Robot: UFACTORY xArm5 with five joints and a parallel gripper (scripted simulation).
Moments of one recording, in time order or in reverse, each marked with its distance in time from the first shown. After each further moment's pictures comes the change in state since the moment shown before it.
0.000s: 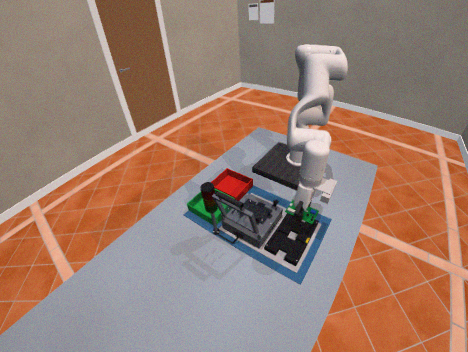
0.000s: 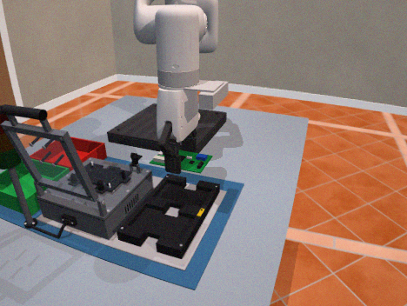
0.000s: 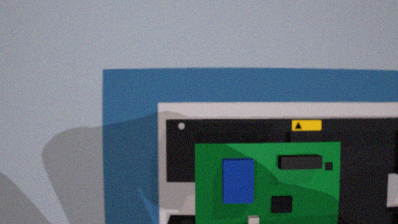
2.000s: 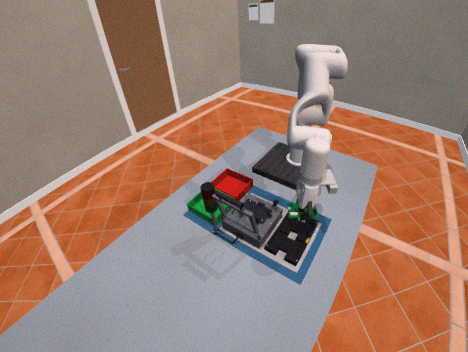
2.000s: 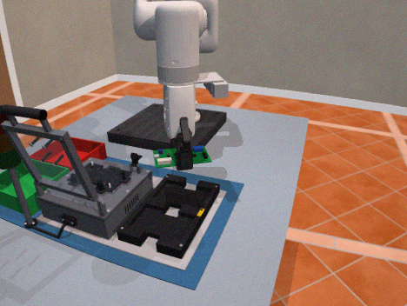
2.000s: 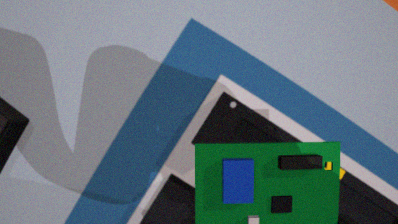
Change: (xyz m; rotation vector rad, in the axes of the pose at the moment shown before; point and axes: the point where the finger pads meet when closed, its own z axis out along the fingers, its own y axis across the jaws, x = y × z) arm 0.000 0.000 -0.008 0.001 0.000 -0.568
